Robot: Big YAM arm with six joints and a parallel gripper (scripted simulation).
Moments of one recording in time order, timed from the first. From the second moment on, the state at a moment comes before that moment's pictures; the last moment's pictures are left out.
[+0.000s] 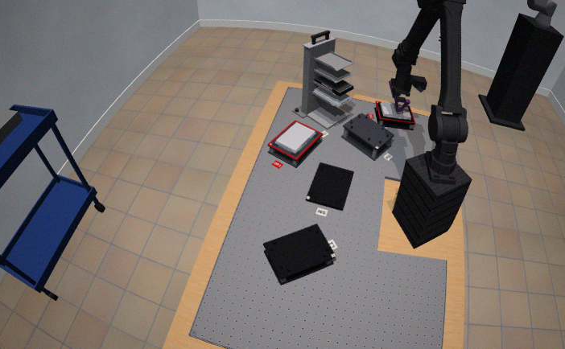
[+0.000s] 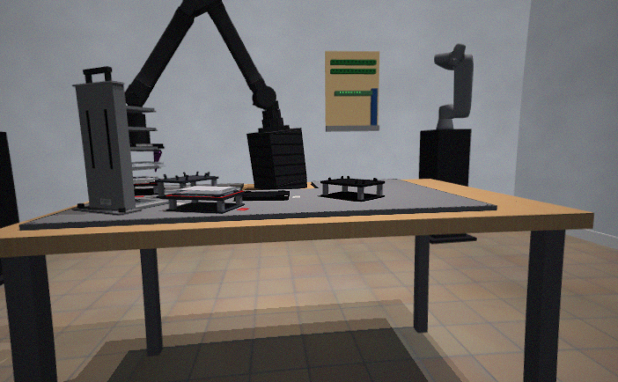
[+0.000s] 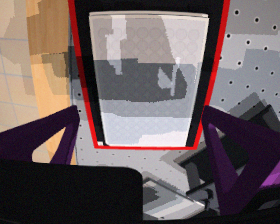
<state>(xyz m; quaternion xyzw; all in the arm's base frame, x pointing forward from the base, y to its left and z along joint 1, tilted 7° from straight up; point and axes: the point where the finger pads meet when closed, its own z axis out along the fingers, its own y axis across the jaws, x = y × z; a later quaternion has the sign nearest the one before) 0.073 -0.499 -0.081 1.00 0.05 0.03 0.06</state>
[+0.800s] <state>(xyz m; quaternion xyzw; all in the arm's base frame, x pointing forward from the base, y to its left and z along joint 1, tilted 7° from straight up) 0.067 -0.490 -0.037 1.00 0.05 0.03 0.06</state>
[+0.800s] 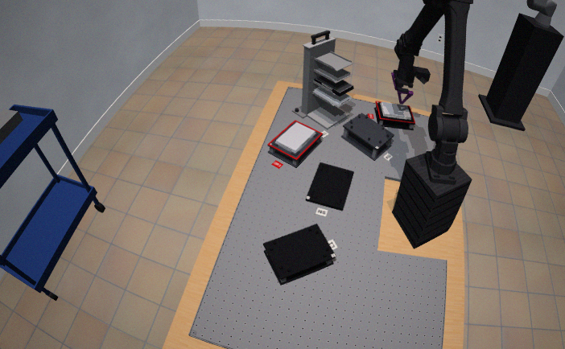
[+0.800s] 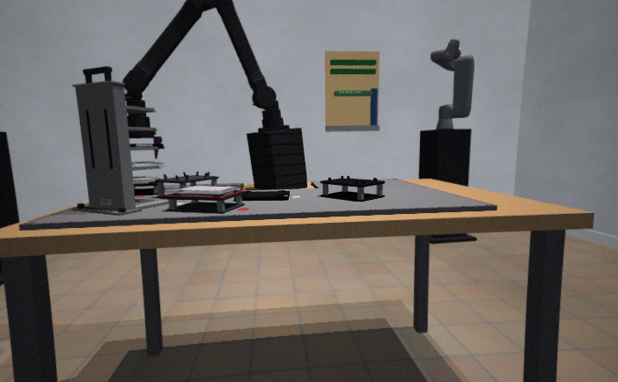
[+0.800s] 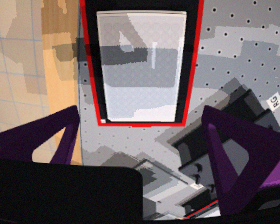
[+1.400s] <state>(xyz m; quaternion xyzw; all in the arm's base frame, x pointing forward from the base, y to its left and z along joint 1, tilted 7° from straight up) 0.064 -0.485 0.008 1.00 0.05 0.03 0.06</state>
